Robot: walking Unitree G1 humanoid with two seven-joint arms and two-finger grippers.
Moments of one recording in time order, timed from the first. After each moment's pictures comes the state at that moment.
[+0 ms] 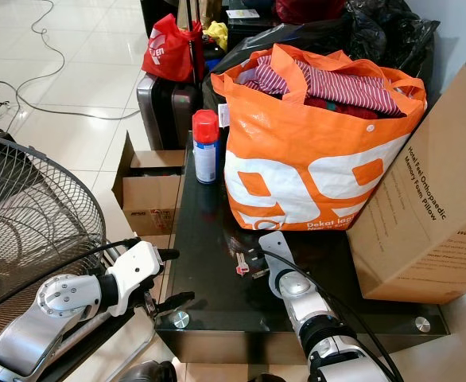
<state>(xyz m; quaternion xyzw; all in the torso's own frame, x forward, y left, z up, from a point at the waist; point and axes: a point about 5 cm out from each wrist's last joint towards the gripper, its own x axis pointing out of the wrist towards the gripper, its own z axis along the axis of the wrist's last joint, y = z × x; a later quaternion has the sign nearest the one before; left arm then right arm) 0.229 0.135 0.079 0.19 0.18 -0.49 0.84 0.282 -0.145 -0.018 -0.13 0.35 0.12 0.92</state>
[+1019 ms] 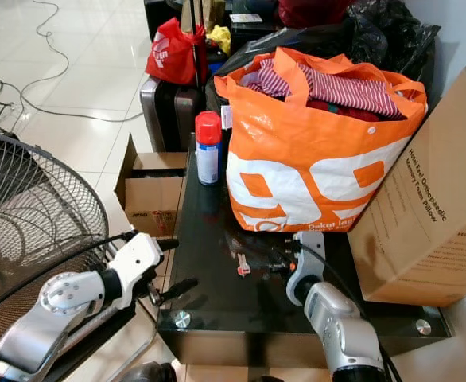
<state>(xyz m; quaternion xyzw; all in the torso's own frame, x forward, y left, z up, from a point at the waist) 0.237 0.130 0.082 0.17 0.15 -0.45 0.87 0.252 -0.166 0.035 0.15 0.26 0.15 0.94</state>
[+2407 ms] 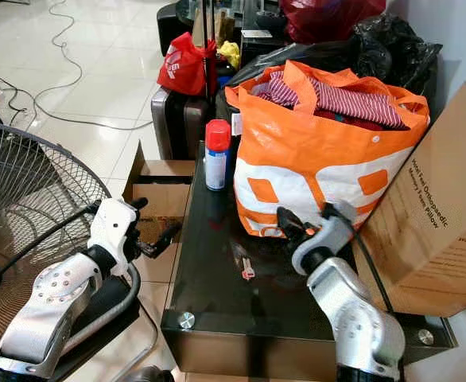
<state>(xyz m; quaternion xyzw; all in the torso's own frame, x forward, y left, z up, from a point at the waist) 0.259 0.145 0.109 0.11 0.07 -0.25 0.96 0.258 -0.165 0.110 0.28 0.16 0.08 0.94</state>
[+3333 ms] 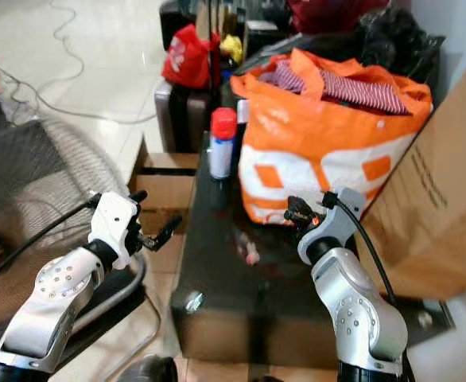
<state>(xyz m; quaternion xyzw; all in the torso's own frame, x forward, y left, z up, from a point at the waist) 0.264 0.143 0.114 0.11 0.05 -0.24 0.96 0.262 -0.168 0.123 0.24 0.13 0.05 0.96</state>
